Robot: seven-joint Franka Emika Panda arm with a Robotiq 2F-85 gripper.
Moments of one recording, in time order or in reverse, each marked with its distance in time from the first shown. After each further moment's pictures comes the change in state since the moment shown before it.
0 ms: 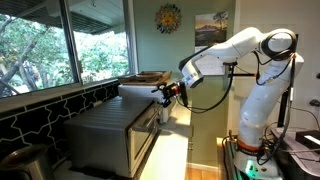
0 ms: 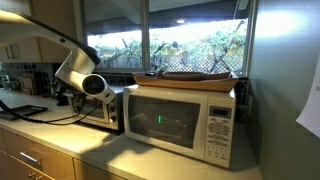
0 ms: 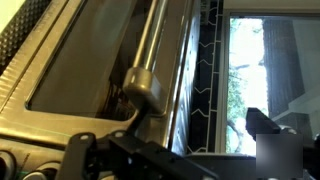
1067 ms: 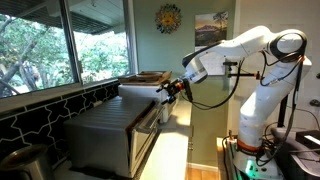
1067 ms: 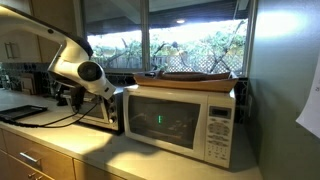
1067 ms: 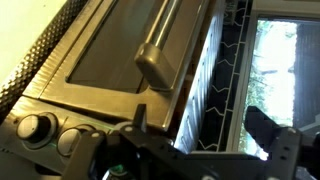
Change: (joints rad) arm -0.041 -0.100 -0.006 -0.016 -0.233 0.046 0.113
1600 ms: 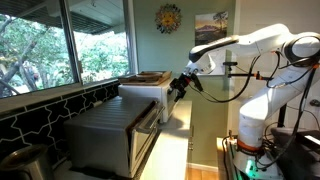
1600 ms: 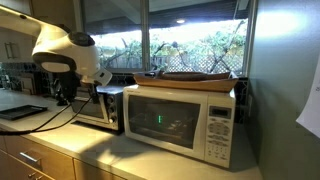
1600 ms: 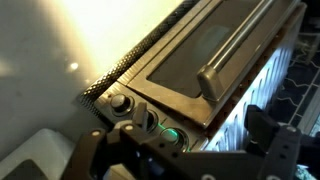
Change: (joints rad) arm -0.056 -0.169 -0.020 0.008 -0.579 -0.067 0.234
